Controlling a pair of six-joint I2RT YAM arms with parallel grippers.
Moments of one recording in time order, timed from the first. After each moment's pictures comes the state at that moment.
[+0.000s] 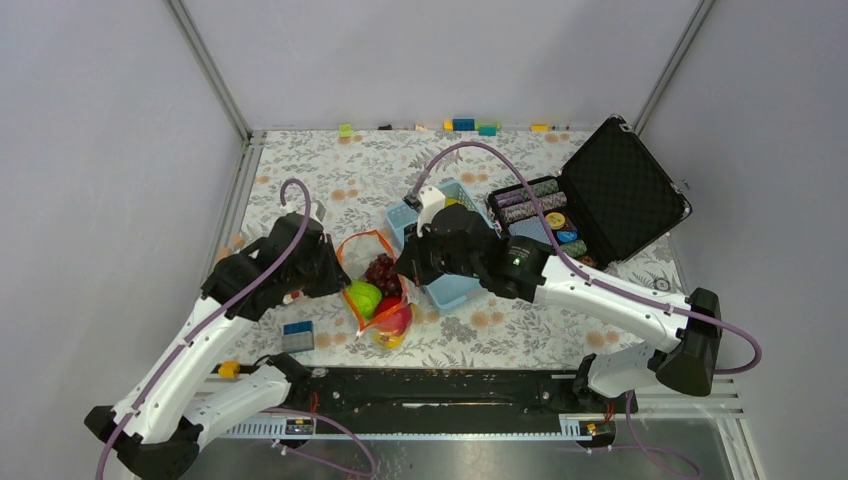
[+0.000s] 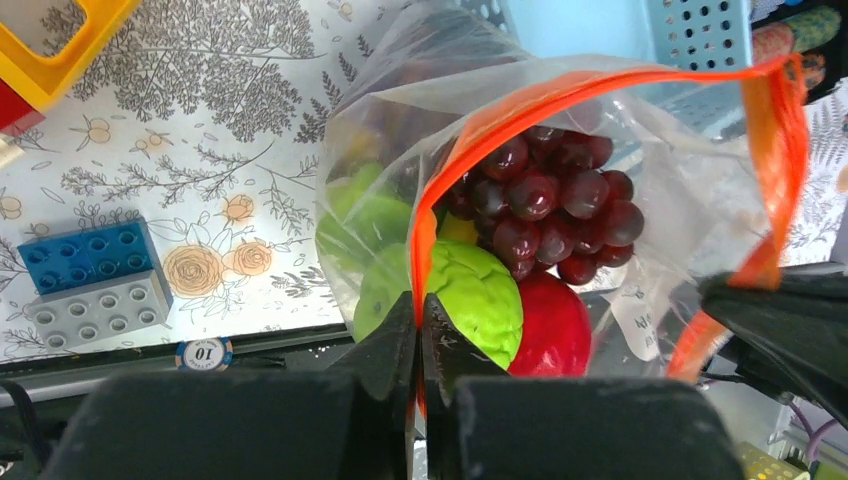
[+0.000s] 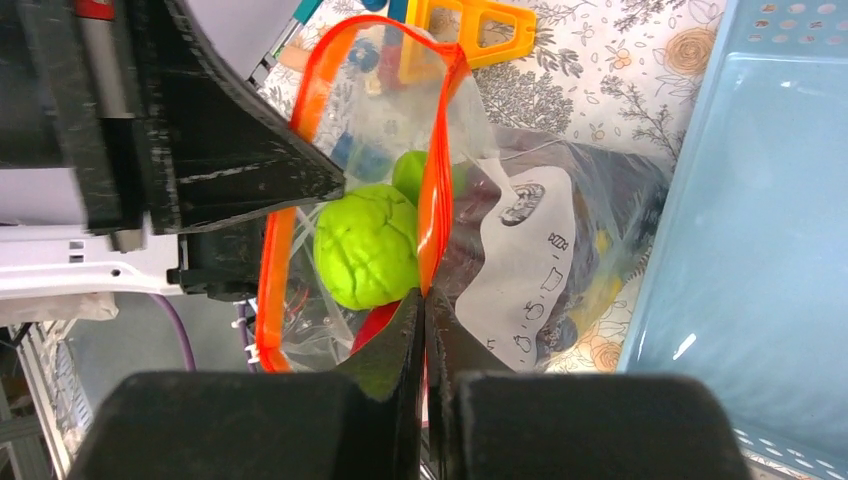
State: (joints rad) left arm -0.59 0.86 1.08 -1.10 -0.05 -0.74; right arm 1.09 1.39 1.28 -0.39 0.00 0.51
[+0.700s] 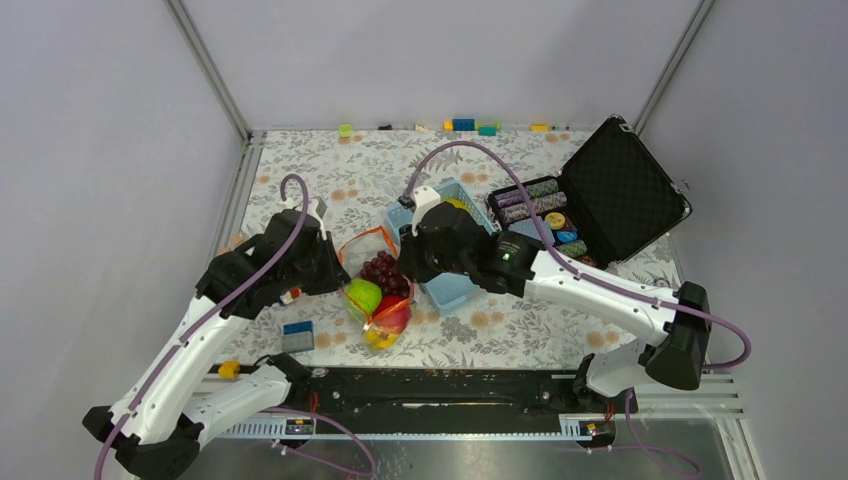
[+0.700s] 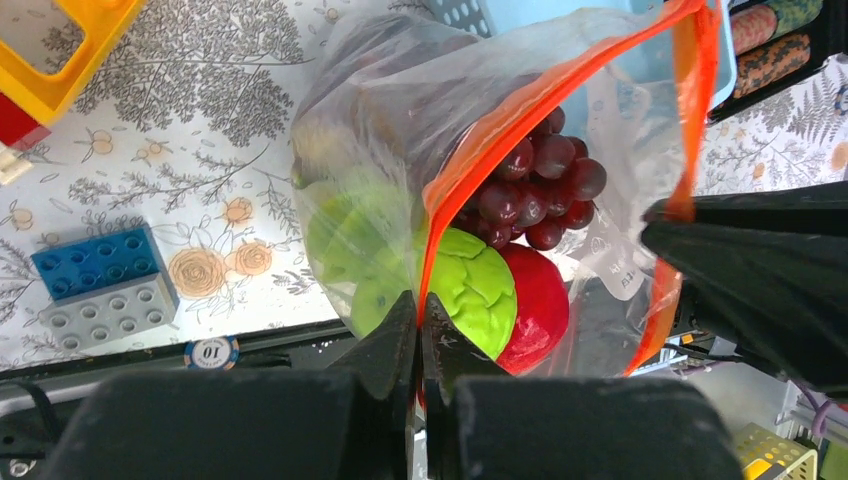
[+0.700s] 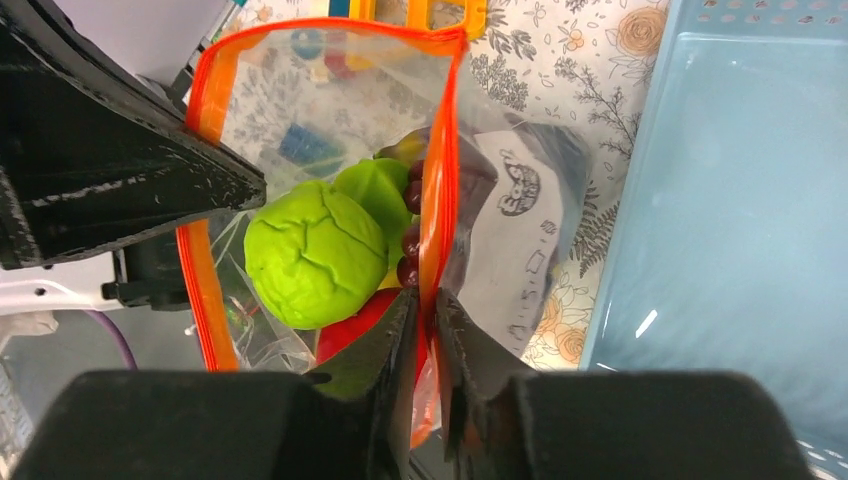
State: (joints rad) left arm -0.59 0.88 1.16 -1.14 -0.04 -0.70; right arm 1.09 1.43 1.33 -0.47 0.08 0.50
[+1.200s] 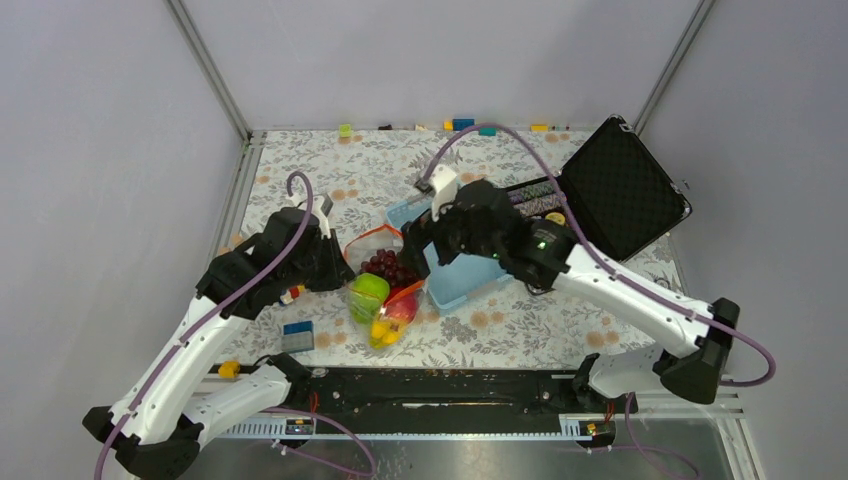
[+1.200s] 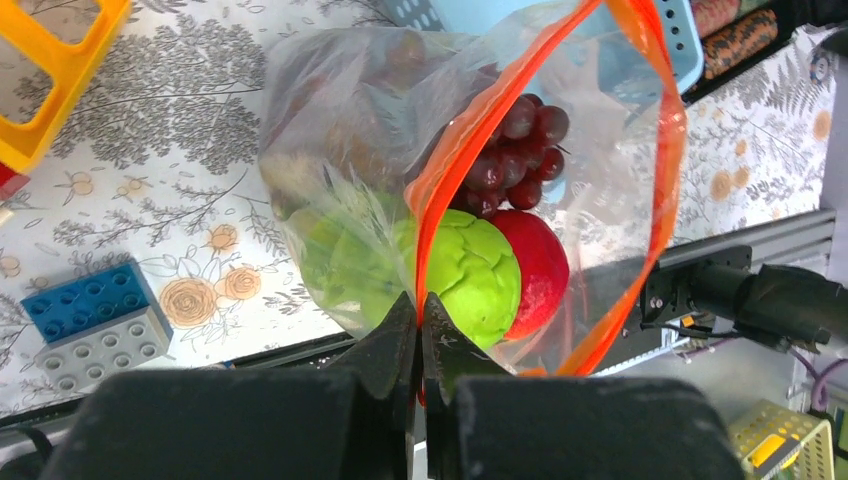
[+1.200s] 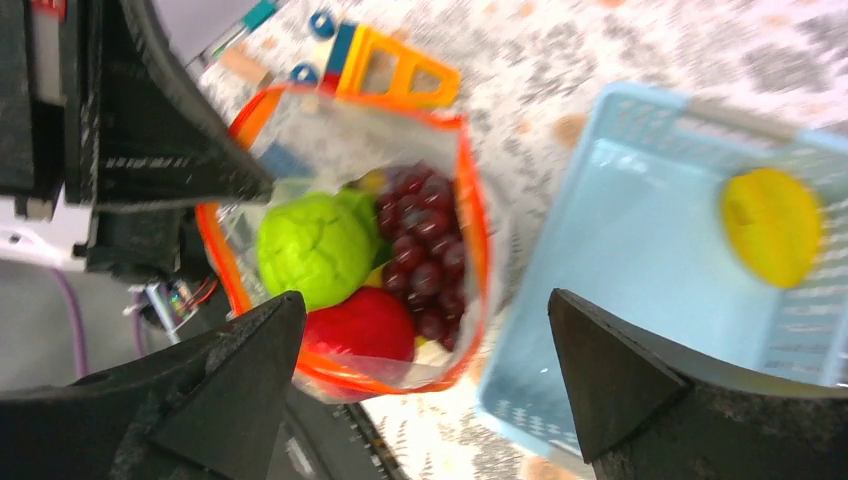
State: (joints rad) left arm -0.59 0.88 1.15 -1.08 0.00 -0.64; right arm 1.01 1.36 1.34 -0.47 -0.04 0.24
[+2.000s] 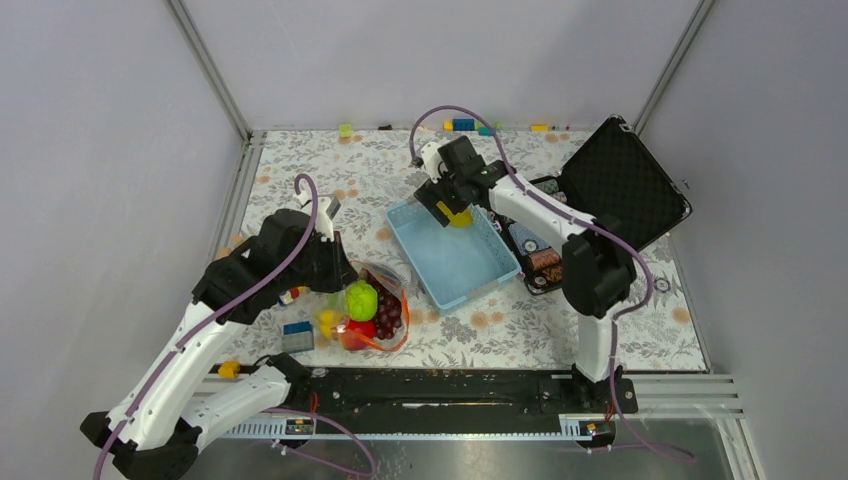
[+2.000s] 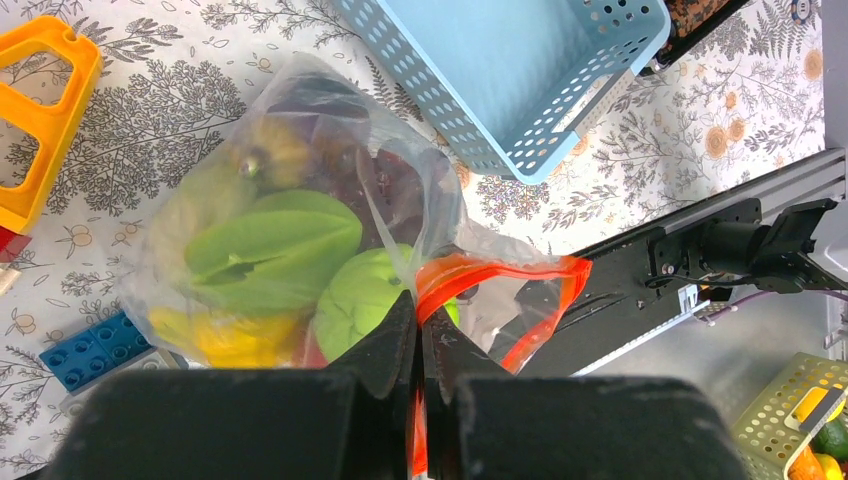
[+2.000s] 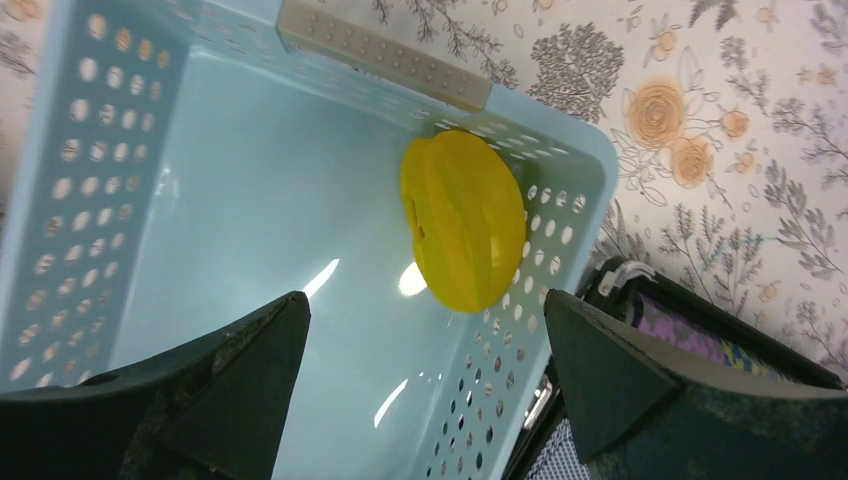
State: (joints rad) left arm -0.59 0.85 1.14 -1.03 0.08 -0.51; right arm 0.62 1.92 1.63 -0.56 0.01 -0.25
